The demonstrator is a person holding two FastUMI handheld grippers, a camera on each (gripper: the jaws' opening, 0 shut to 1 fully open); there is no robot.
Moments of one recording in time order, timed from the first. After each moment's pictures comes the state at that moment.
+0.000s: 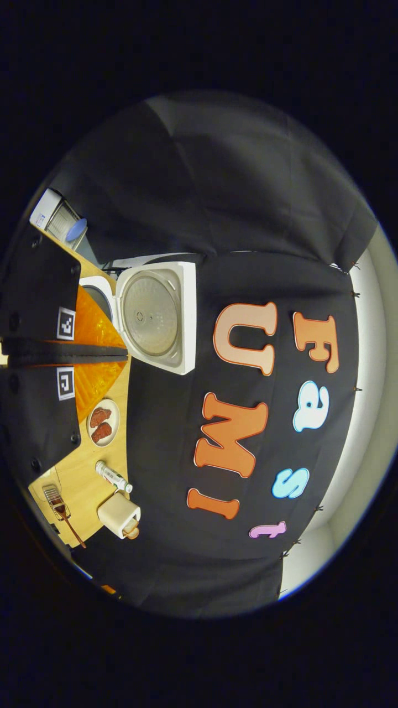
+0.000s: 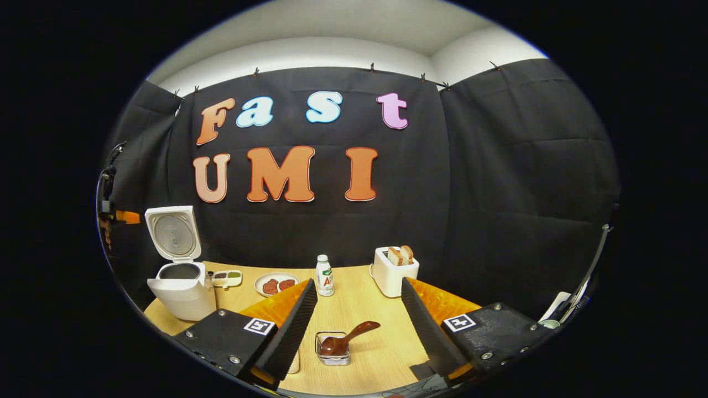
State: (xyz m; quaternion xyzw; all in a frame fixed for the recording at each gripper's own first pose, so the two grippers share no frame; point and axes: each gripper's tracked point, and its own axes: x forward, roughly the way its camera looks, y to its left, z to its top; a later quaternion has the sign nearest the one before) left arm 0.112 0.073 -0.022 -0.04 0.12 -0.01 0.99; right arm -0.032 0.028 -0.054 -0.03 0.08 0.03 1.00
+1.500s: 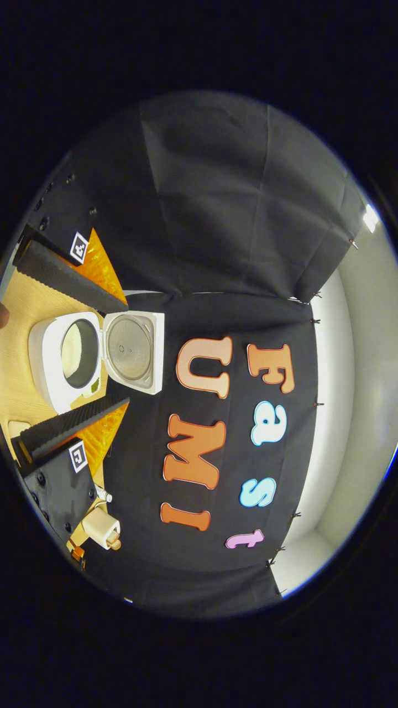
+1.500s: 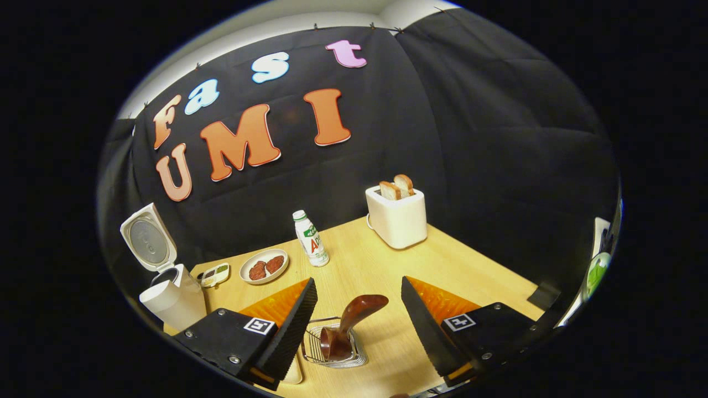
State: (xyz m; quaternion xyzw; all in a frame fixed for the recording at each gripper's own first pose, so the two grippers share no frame) left arm 0.012 0.094 0.034 -0.02 0.03 0.09 1.00; right arm 0.052 0.010 -0.230 0.10 0.20 0.00 0.97
